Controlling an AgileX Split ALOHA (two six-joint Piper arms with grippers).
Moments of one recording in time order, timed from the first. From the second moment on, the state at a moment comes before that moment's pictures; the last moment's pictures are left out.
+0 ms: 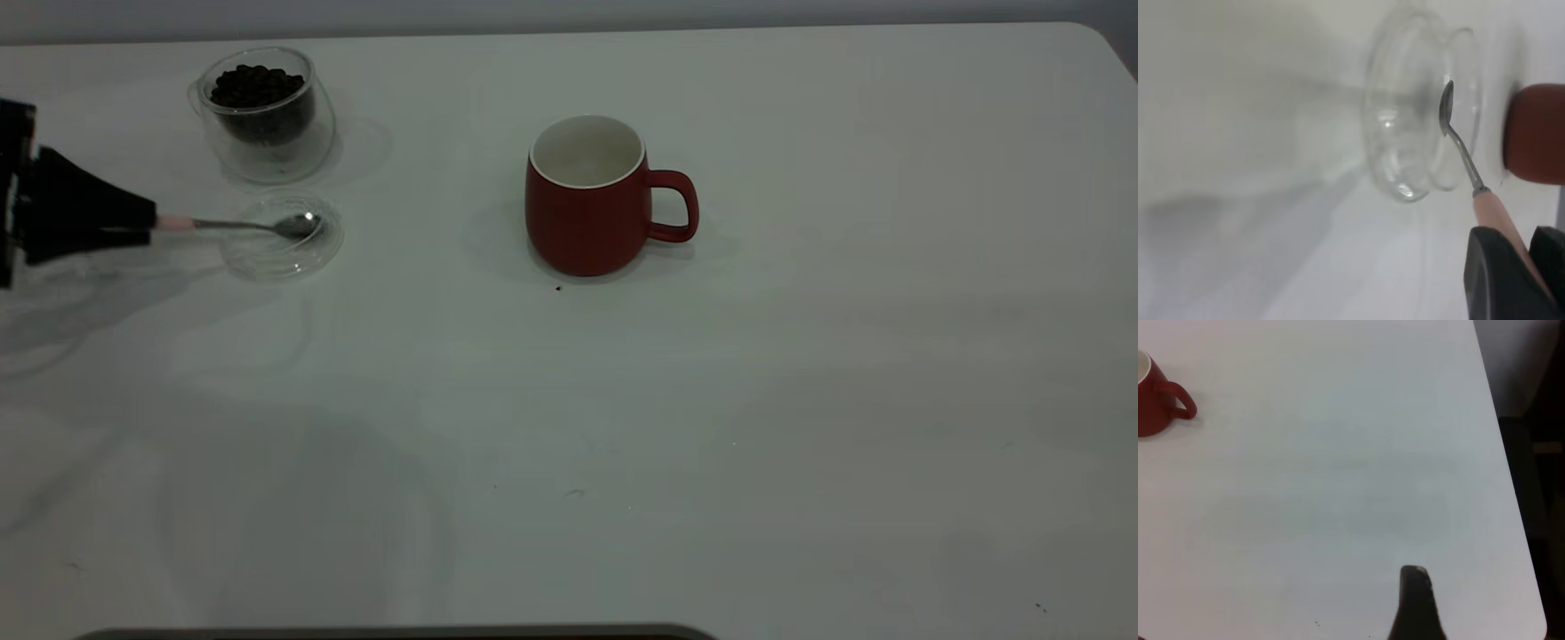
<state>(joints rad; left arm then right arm) 0.46 2.49 -1.31 -1.26 0.96 1.22 -0.03 0.03 -0.47 0.00 1.13 -0.02</state>
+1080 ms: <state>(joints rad) 0.46 2.32 -1.65 -1.13 1.01 1.12 -0.03 0.03 -0.47 0.00 1.13 -0.02</state>
